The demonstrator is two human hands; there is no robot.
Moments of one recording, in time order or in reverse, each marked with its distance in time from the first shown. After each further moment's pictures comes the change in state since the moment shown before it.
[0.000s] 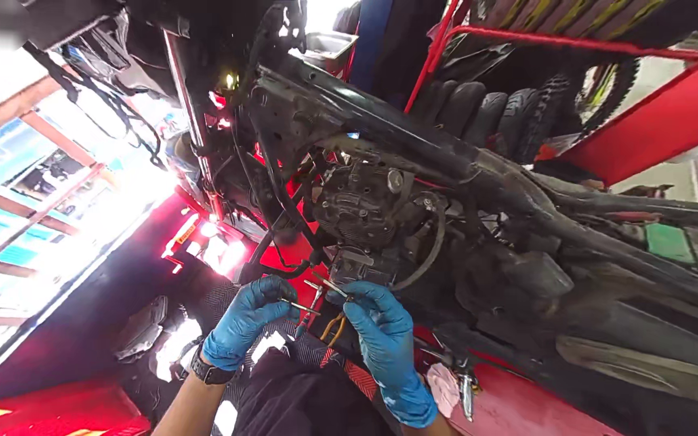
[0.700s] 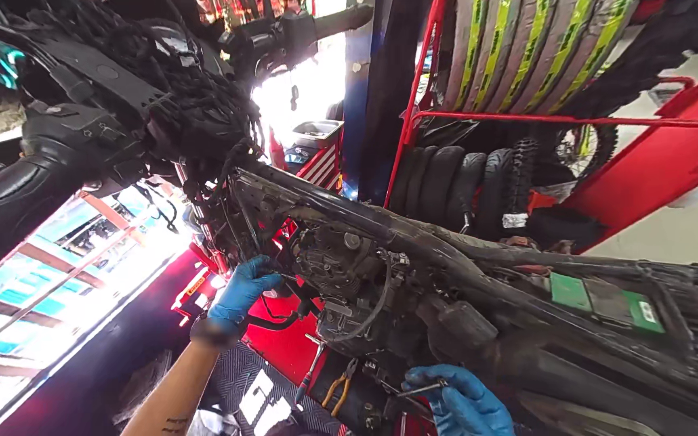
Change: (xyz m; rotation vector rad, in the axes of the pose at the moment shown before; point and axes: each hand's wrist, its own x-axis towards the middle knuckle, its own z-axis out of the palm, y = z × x) left_hand 0.119 0.042 0.016 0.565 0.278 -0.024; right_hand -0.034 -0.067 -0.141 0.217 0.062 0.090
